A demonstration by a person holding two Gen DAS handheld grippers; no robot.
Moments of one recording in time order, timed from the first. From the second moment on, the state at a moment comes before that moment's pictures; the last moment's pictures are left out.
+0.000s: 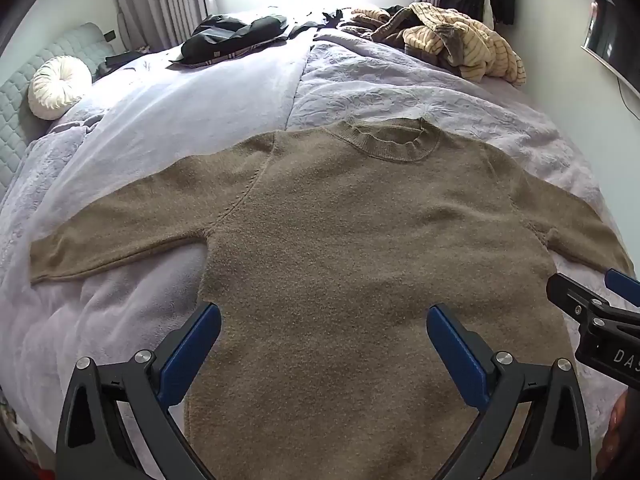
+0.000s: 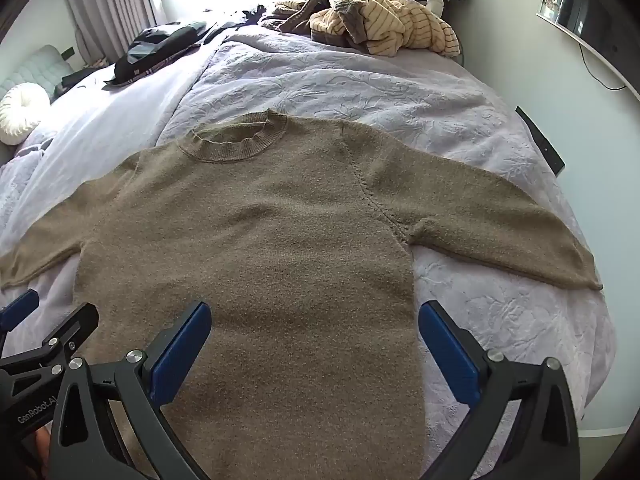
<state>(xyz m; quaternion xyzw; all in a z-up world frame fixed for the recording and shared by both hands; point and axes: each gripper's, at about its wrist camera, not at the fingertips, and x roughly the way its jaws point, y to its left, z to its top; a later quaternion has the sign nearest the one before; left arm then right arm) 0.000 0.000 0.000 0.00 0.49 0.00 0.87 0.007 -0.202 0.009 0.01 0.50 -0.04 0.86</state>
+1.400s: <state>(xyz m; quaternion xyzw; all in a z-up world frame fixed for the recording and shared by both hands) -0.003 0.002 -0.005 -0.01 0.49 0.00 0.87 0.006 -0.201 0.007 0.01 0.51 -0.04 0.86</state>
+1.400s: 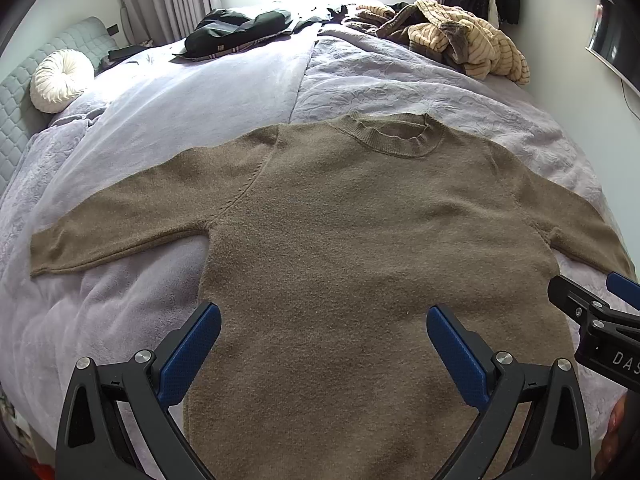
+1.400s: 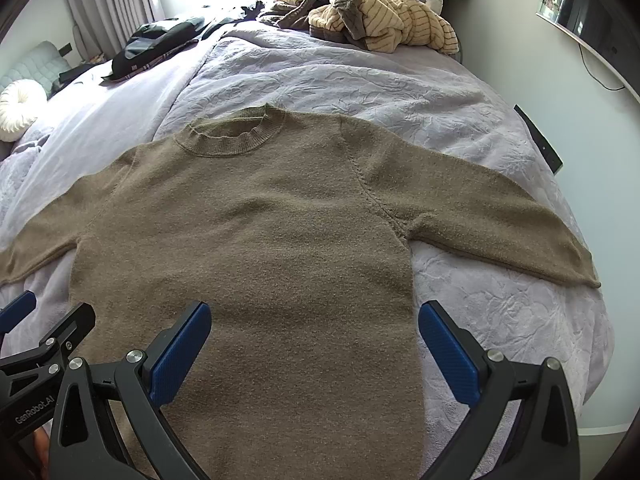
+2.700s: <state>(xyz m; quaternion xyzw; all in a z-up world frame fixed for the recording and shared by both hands) 0.009 0.010 -0.013 0.00 0.51 0.00 0.86 0.019 -0.192 -0.001 0.00 0.52 -0.05 0.85</state>
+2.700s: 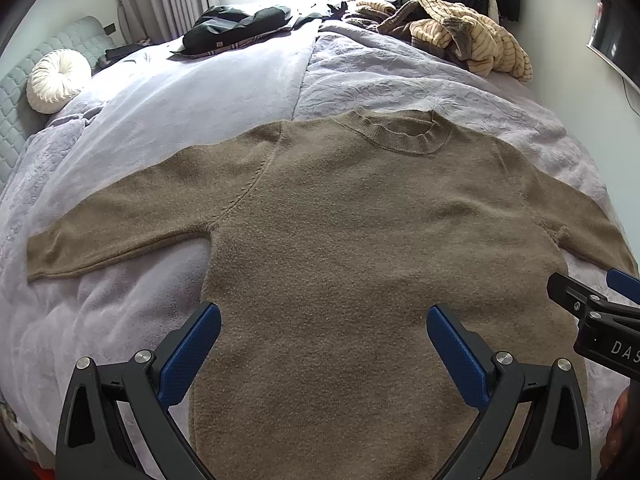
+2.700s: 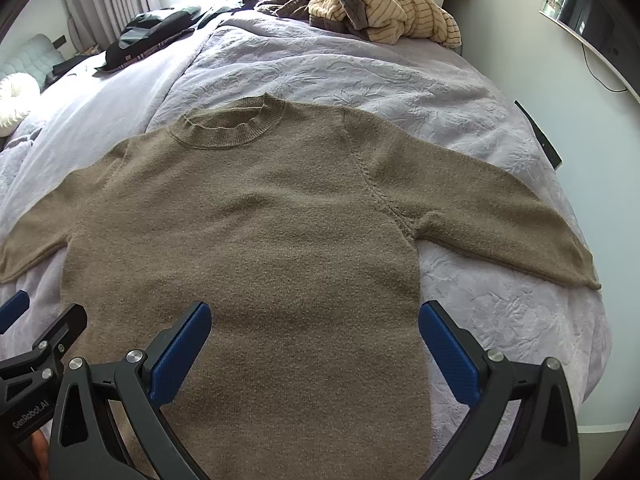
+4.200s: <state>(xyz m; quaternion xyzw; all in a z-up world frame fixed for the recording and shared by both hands) 0.016 0.415 -0.109 -0.35 0.35 0.18 0.85 0.005 -0.038 -0.033 -0.05 0.54 0.09 0.83</state>
